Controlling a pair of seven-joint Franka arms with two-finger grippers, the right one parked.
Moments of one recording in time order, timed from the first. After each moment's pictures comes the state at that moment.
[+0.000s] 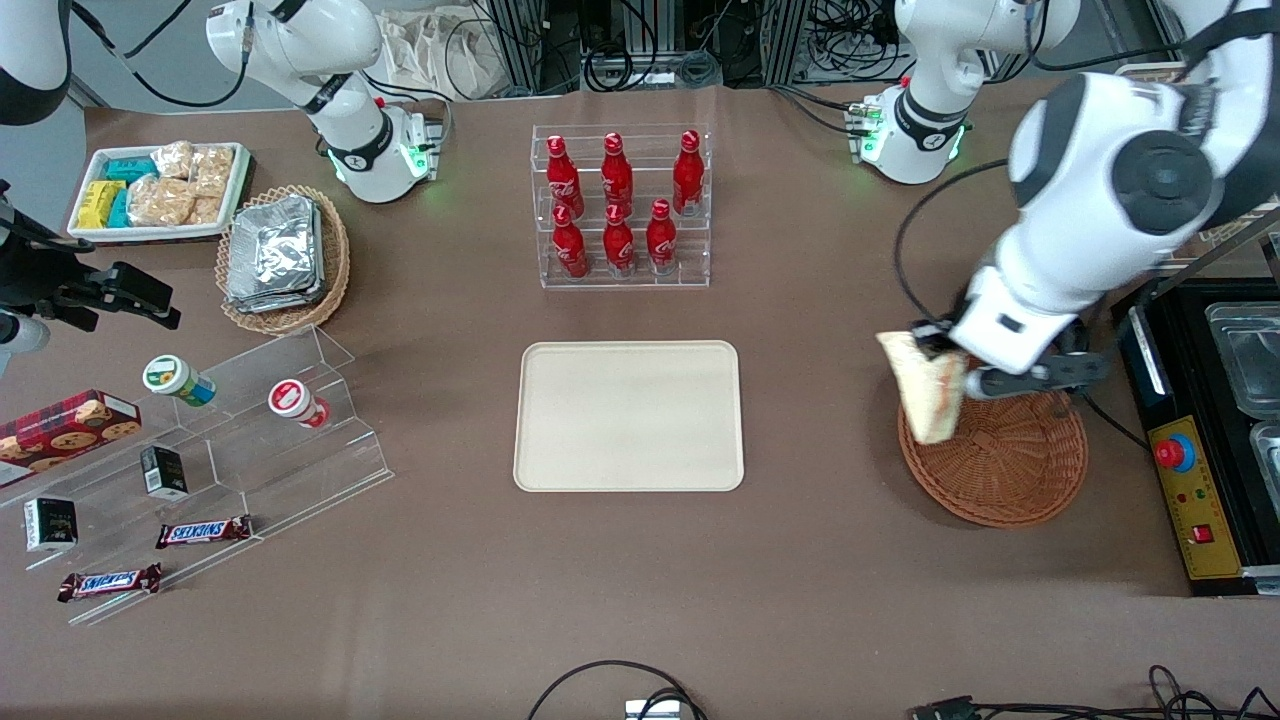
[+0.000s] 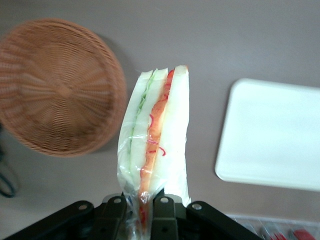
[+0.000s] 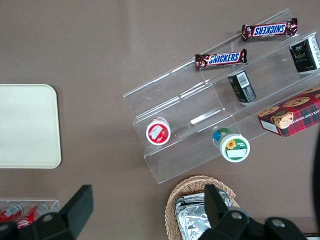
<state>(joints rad) -0.24 0.13 -0.11 -1.71 -0.05 1.77 -0.43</state>
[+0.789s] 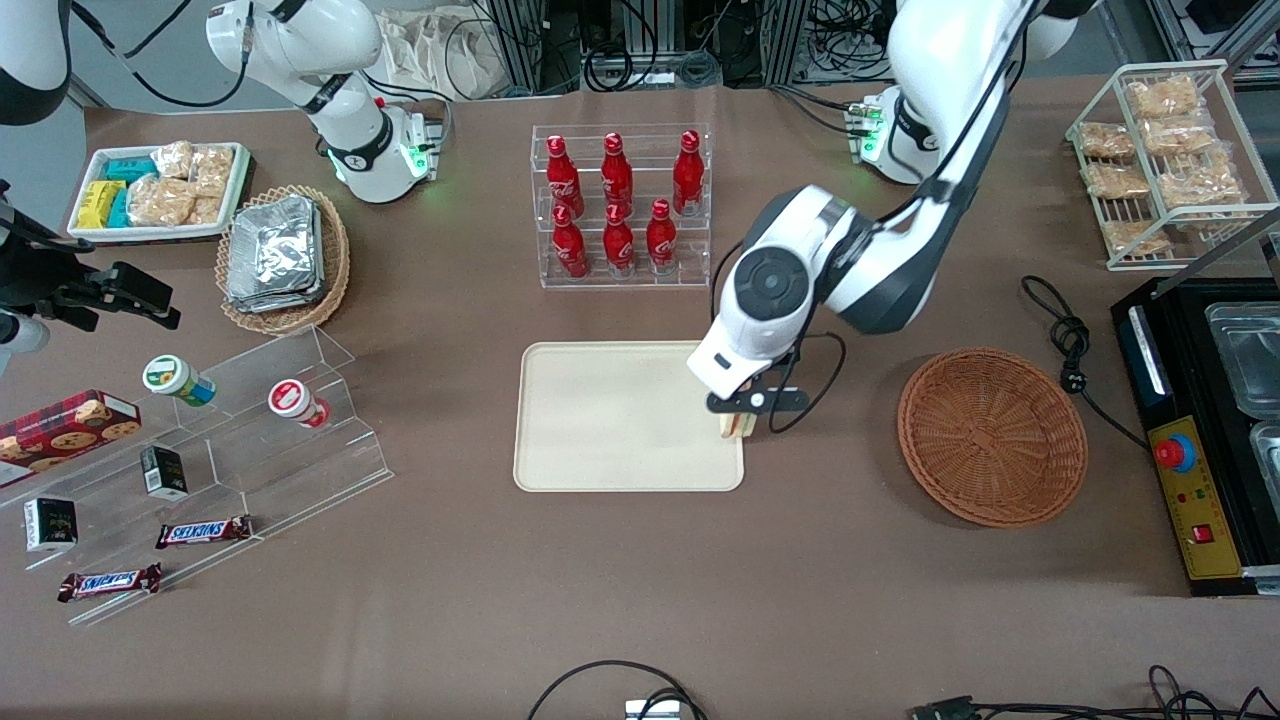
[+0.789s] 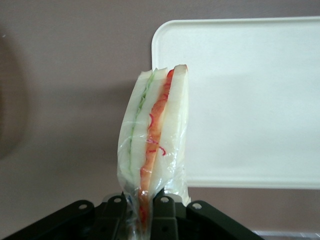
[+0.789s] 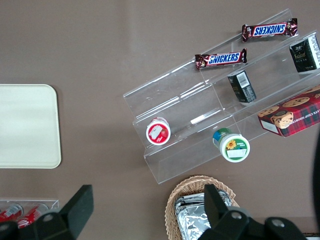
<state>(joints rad) -0.45 0.52 -0.21 -1.59 0.07 1.93 -0.64</state>
